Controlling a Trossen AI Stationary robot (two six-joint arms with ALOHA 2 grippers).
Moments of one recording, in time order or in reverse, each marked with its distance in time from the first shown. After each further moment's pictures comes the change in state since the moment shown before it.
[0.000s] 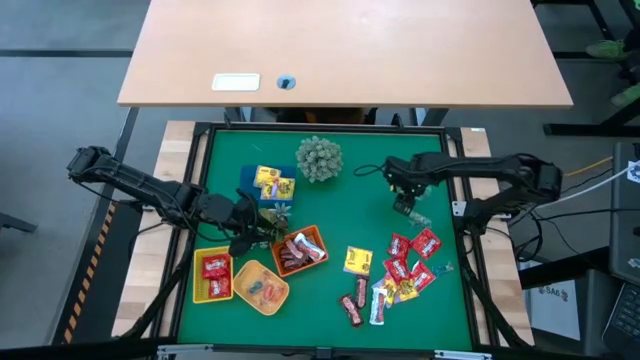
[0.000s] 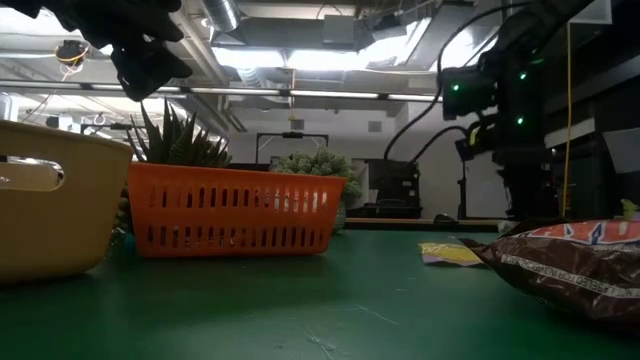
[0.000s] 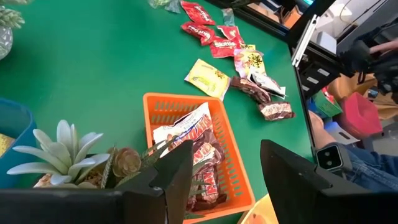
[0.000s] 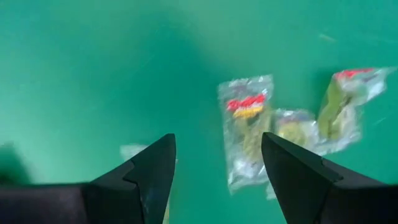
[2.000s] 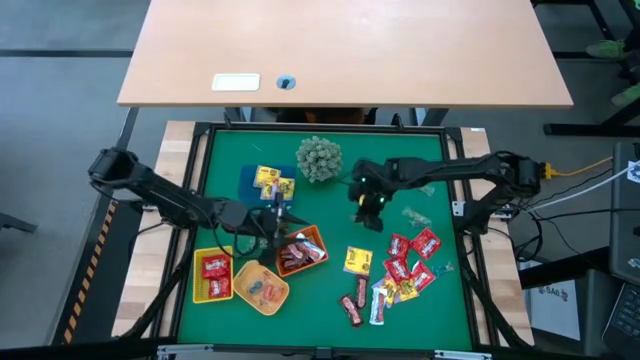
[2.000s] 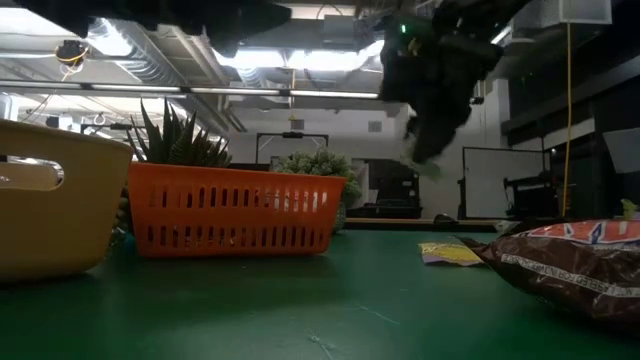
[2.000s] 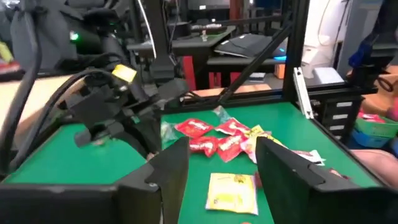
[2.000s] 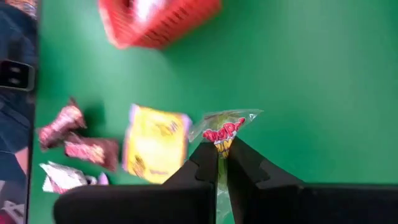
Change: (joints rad) left arm 0.000 0.383 0.000 0.797 -0.108 0.650; right arm 0.191 0.181 0.261 0.326 -0.594 -0.143
